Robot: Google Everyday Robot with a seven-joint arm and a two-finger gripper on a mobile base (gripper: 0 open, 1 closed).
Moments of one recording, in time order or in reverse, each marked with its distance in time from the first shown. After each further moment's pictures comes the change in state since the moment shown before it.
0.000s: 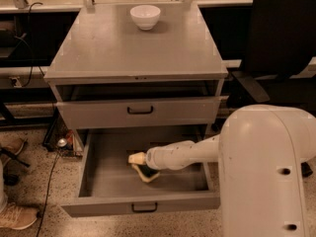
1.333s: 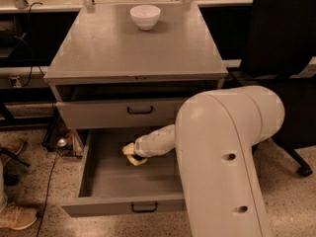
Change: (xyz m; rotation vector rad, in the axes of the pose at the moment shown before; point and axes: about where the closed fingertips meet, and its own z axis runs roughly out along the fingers) arm -0.039 0.028 0.023 0.080 0.033 -0.113
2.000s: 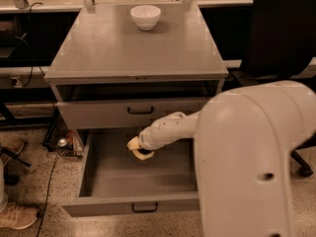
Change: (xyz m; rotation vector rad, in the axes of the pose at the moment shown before) arm -0.016 -0.002 -0.064 0.058 0.039 -0.099
